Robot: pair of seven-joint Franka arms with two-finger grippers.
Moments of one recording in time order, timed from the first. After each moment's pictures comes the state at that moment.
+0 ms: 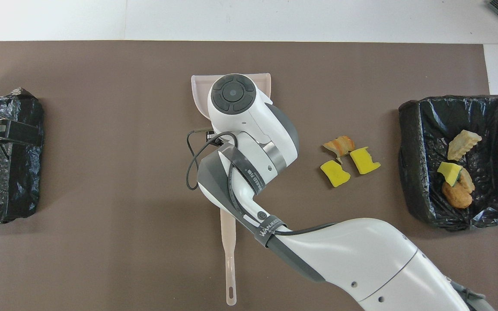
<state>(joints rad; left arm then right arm) -0.08 -0.01 0.00 -1.55 0.00 1.58 0.06 0.44 0.74 0.25 -1.16 -0.16 1.87 0.63</state>
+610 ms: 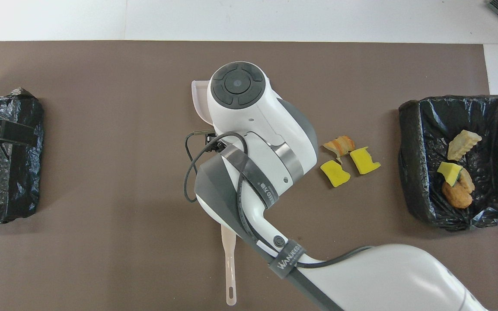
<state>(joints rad) -0.08 -0.01 0.01 -1.55 0.00 1.57 0.06 0.42 0.55 0.25 -1.19 -0.06 1.65 0.64</state>
